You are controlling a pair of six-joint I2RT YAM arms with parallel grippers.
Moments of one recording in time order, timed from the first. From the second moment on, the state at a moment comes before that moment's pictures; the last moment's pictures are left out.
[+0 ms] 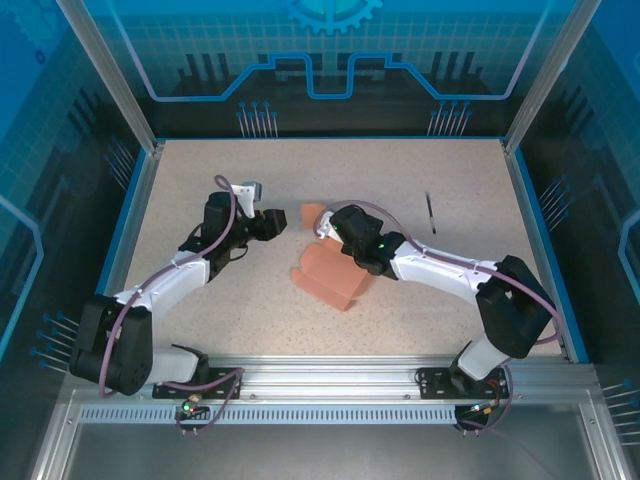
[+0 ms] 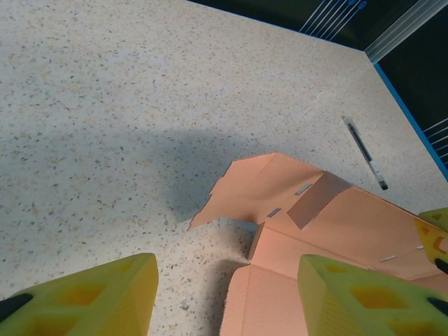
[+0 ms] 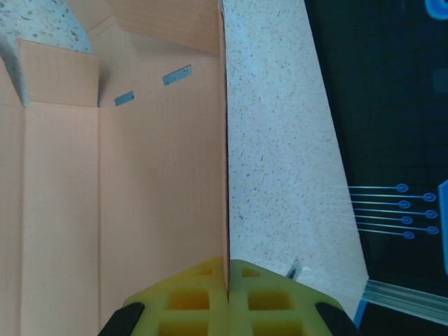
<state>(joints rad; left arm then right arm) -0.24 1.33 0.73 0.10 0.30 -0.41 0.79 1.59 1.03 -0.23 0.62 -0.66</state>
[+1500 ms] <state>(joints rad) -0.15 2.04 1.37 -0.23 0.38 -0.40 0.73 1.59 0.91 0.00 0.54 -0.86</state>
